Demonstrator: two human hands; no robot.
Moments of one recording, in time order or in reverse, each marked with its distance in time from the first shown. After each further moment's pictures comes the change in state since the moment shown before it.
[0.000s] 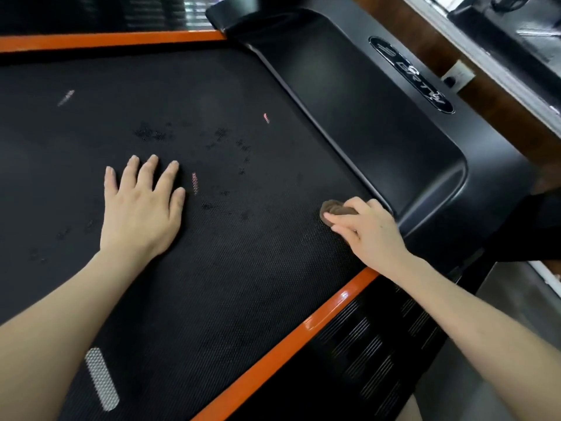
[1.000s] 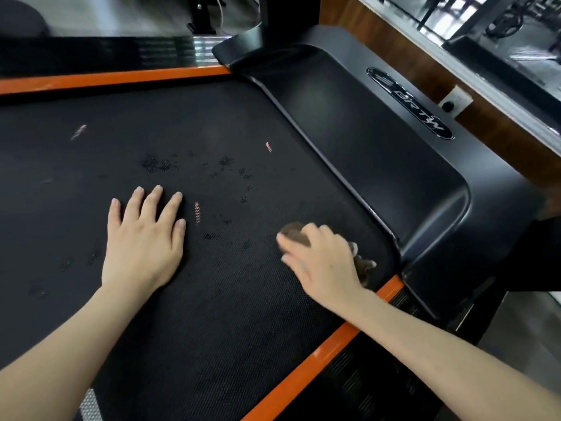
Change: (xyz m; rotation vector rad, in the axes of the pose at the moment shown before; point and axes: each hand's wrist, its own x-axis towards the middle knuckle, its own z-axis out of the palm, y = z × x) left_hand 0.000 0.003 0.000 0.031 0.009 -0.019; right_hand 0.019 -0.060 0.015 -0.042 0.103 -0.153
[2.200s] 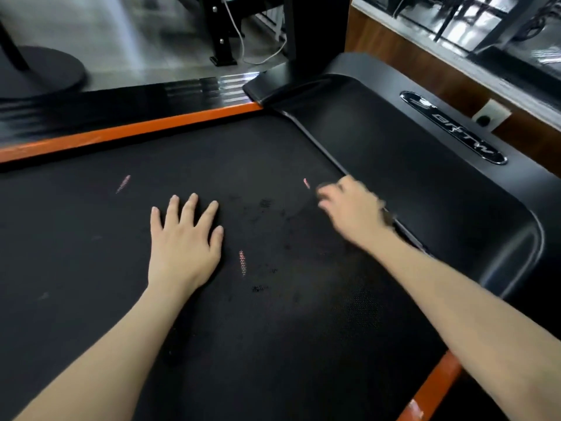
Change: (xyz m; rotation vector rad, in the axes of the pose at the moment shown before) left_hand 0.077 -0.026 0.007 0.064 -0.059 0.003; right_hand 0.153 0.054 0.031 -0.150 -0.041 0.240
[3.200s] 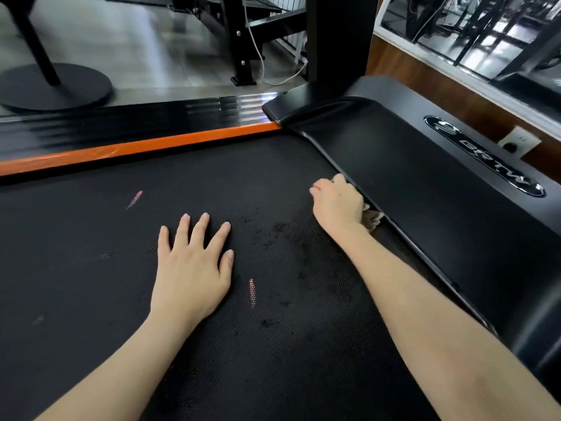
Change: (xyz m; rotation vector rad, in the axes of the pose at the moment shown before) left_hand 0.001 0.000 0.005 0.003 0.030 0.000; right_hand 0.074 -0.049 0.008 0.090 -0.010 0.190
